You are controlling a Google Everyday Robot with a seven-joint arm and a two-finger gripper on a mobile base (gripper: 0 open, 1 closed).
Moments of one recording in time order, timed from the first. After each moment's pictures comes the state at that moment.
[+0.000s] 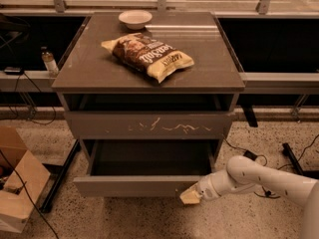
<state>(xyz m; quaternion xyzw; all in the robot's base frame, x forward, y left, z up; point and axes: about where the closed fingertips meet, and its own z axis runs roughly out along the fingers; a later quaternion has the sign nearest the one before) 0.491 -0.112 0.395 -0.38 0.84 0.36 0.16</state>
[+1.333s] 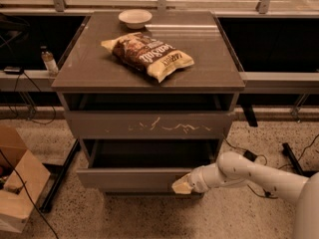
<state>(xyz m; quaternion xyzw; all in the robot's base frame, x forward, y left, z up) 0.542 -0.089 0.396 -0.40 0.82 0.33 0.23</state>
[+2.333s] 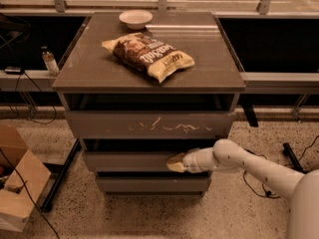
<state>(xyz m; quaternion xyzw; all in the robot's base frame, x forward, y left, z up) 0.623 -0.062 0.425 -0.43 0.78 0.31 0.34</state>
